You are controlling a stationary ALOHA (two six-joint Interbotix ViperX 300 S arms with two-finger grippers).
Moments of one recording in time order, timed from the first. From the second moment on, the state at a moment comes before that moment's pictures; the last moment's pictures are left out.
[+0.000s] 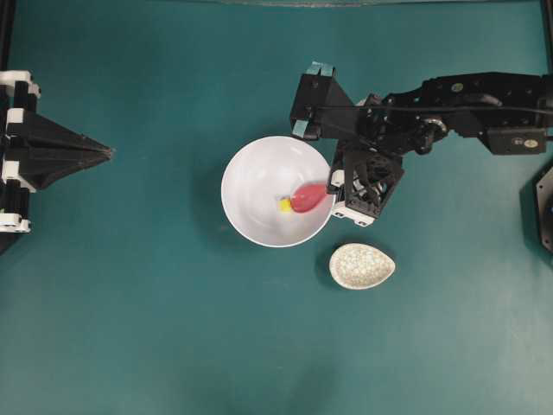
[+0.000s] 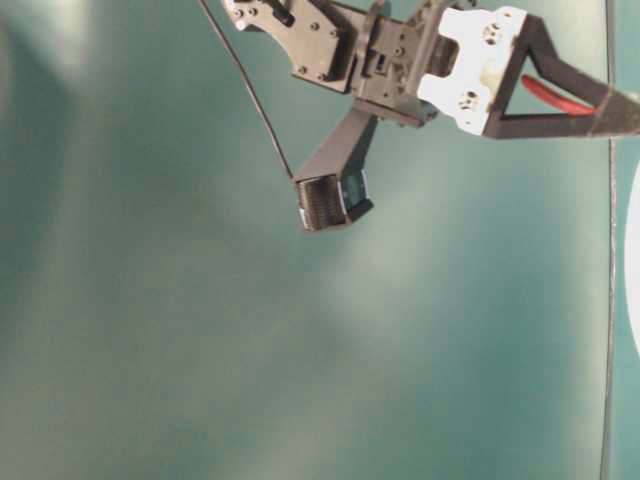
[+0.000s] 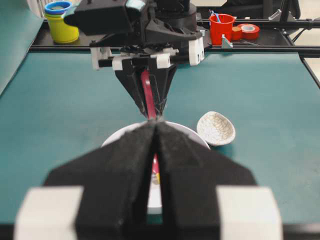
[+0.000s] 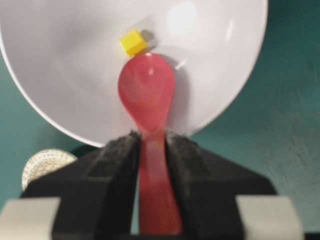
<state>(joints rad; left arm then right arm) 0.04 -0.96 1.18 0.02 -0.16 0.01 -0.17 0.00 0.48 0.29 0.68 -0.05</state>
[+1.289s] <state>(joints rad) 0.04 -0.97 1.18 0.02 -0.16 0.00 -0.15 0.08 0.41 0.29 0.48 -0.06</state>
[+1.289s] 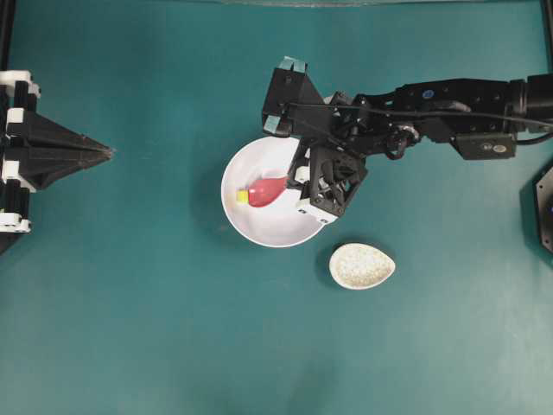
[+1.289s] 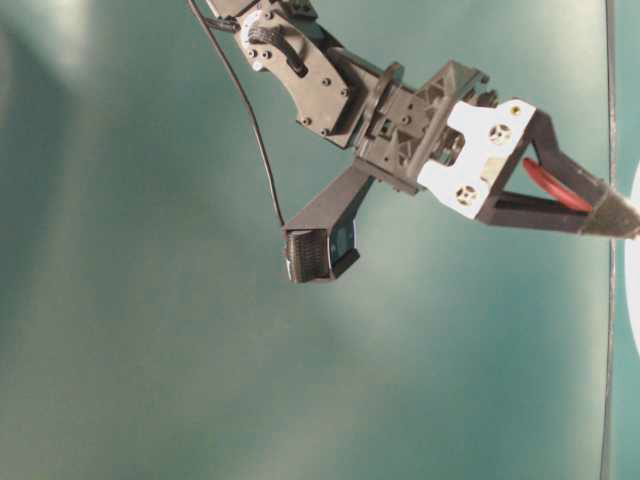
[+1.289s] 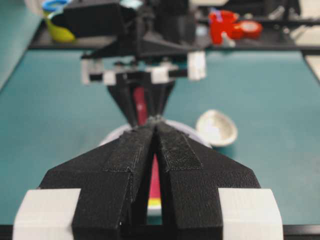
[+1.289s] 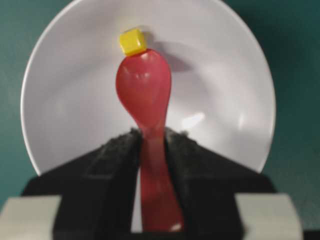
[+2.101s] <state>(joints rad) 0.04 -0.97 1.18 0.02 -0.16 0.00 -0.15 0.08 0.39 0.30 0.45 -0.06</state>
